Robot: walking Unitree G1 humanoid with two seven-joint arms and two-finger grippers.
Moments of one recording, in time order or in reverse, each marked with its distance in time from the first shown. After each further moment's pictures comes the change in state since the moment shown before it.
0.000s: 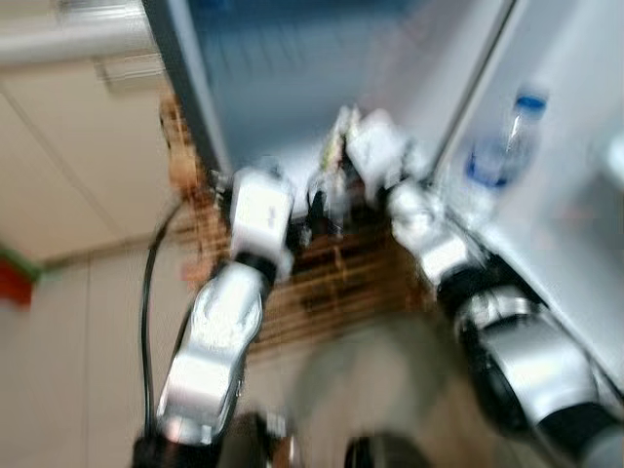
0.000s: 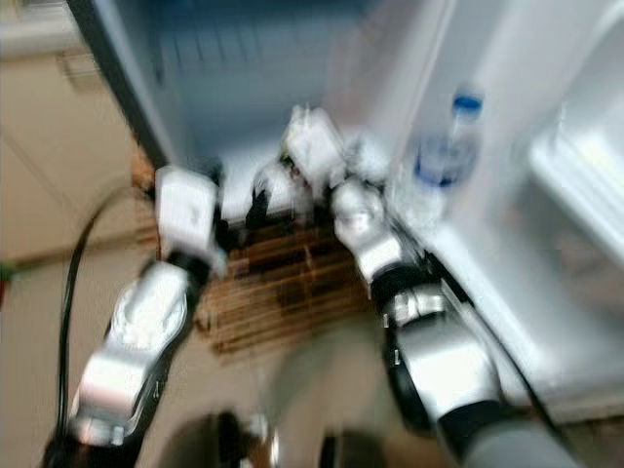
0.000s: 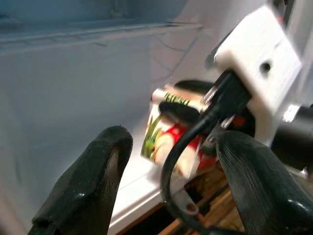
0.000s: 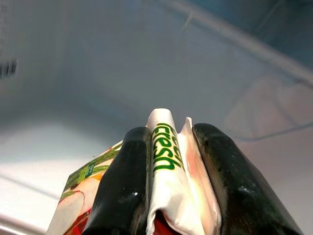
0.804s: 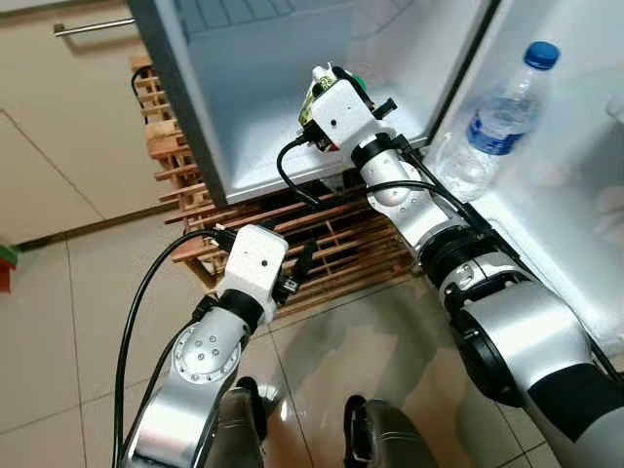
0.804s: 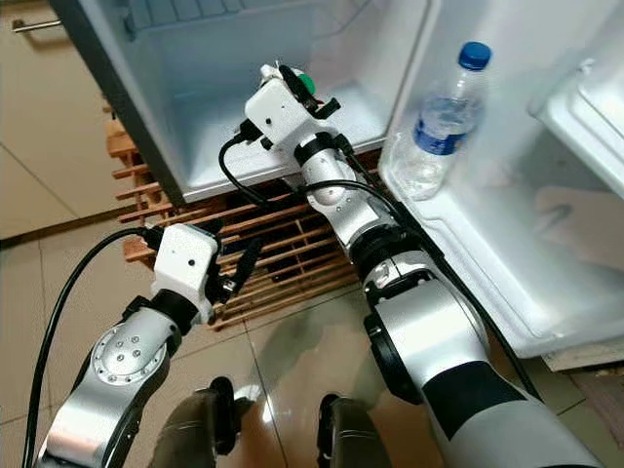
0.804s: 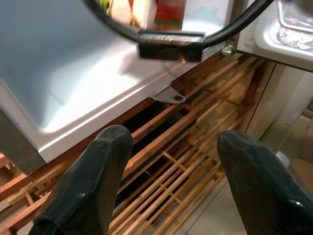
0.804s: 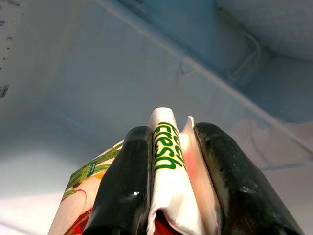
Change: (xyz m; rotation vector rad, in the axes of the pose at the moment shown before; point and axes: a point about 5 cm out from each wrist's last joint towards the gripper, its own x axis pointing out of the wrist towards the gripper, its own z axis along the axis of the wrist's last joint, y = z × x) left arm -0.040 0.003 -0.031 0.056 0.187 -0.059; right arm 0.028 -0.004 0.052 -0.144 -0.146 -0.098
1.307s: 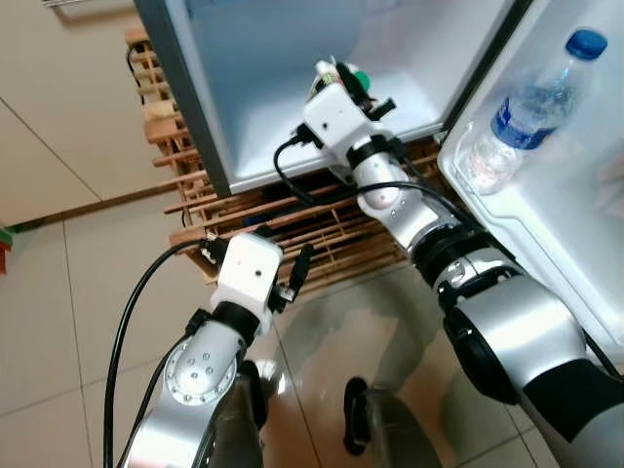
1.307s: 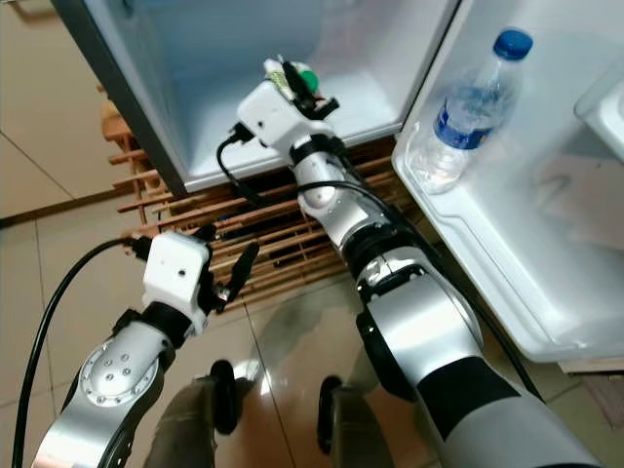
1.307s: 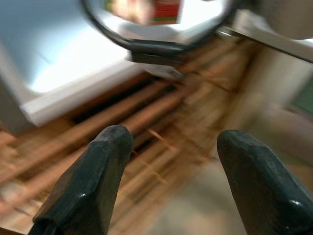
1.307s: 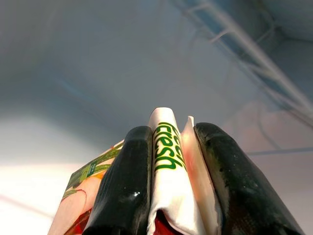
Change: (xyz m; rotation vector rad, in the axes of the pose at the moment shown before) left arm -0.025 -0.008 -0.003 -0.090 0.022 -0.053; right arm 0.002 0.010 0.003 -0.117 0.012 -0.058
